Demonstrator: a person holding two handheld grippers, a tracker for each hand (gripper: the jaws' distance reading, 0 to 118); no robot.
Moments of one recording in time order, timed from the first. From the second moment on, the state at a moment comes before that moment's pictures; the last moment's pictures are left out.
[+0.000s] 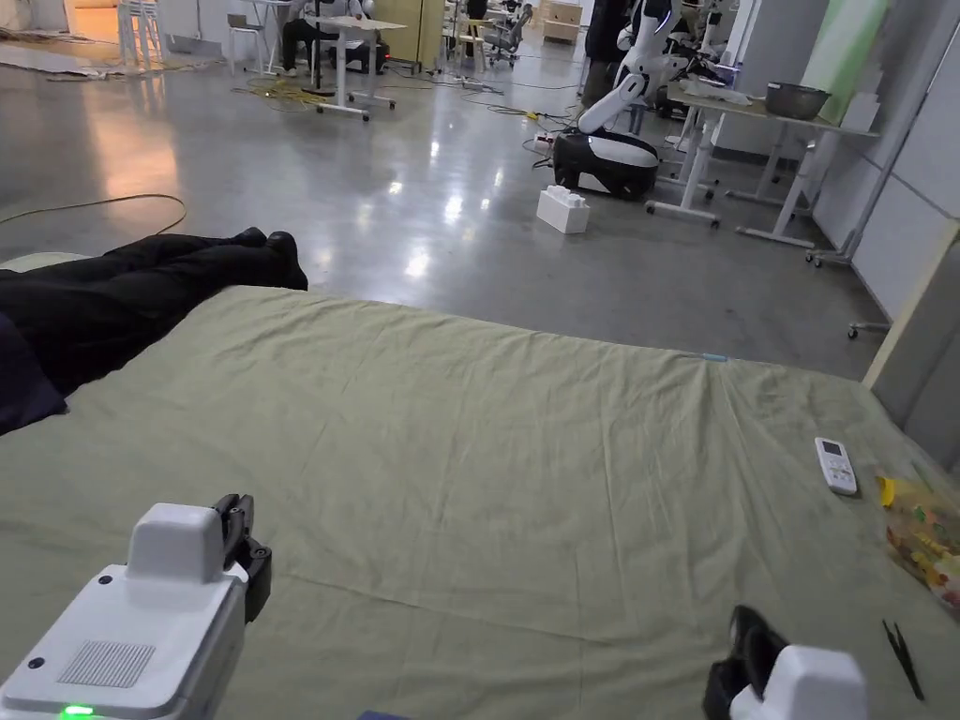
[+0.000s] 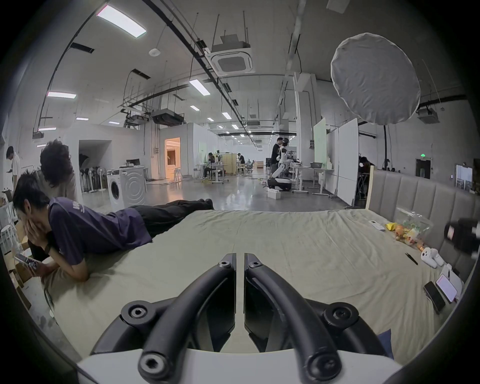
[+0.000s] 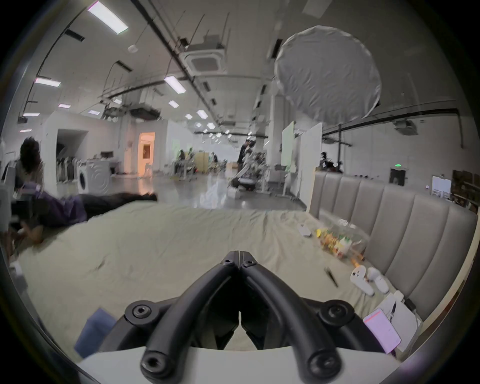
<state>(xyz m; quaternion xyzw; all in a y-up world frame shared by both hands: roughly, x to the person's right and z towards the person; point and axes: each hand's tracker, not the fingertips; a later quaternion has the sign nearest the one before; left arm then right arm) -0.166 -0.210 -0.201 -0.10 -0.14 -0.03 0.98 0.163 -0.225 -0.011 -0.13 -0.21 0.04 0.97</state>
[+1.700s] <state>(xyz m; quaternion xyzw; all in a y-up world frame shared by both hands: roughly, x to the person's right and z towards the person) -0.136 -0.434 -0.247 -0.59 -0.45 0.31 0.60 0.091 -0.392 -0.051 -0.31 -0.13 -0.03 0.94</state>
